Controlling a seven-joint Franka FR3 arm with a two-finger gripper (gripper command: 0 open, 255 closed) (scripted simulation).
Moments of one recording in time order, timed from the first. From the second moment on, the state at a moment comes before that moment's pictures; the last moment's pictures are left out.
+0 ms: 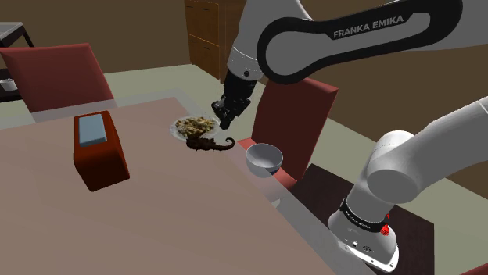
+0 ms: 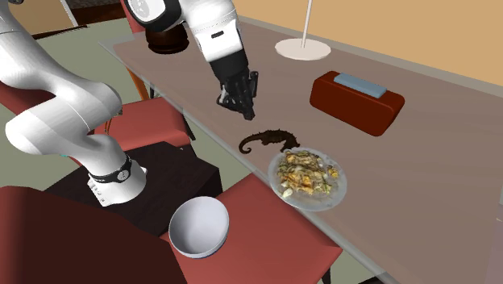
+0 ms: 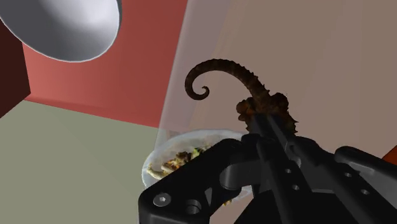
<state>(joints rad) 0.02 -0.55 0.39 -2.43 0.26 2.21 0.34</state>
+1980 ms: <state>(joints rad) 0.05 -0.25 0.38 -2.35 0.29 2.27 0.19</state>
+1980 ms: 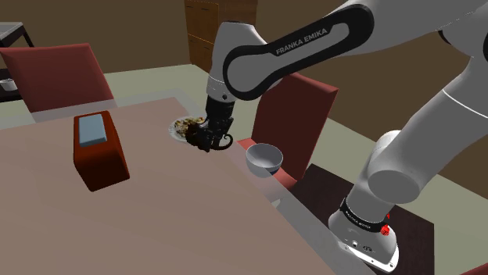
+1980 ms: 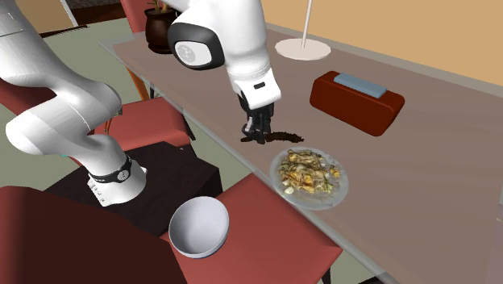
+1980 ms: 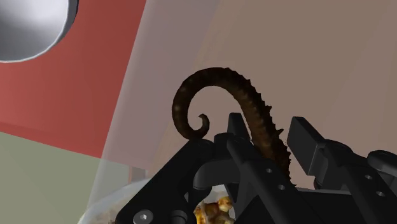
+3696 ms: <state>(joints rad) 0.03 -0.28 0.35 -2.14 0.26 2.03 0.21</state>
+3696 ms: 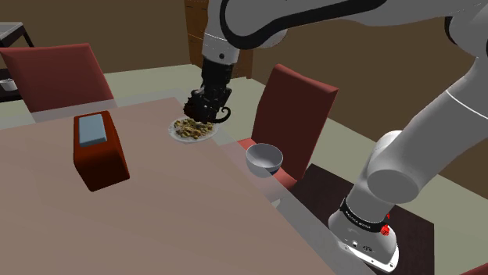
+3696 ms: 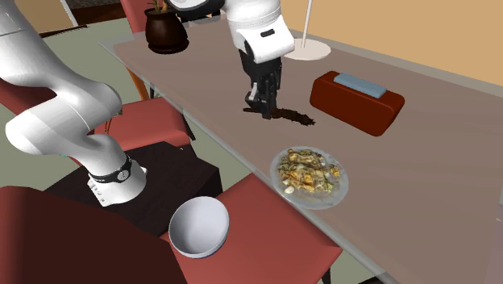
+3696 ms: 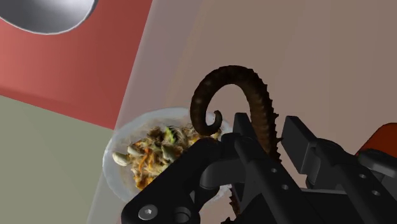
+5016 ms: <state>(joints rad) -0.03 0.02 0.31 -1.94 0.17 2.11 0.15</state>
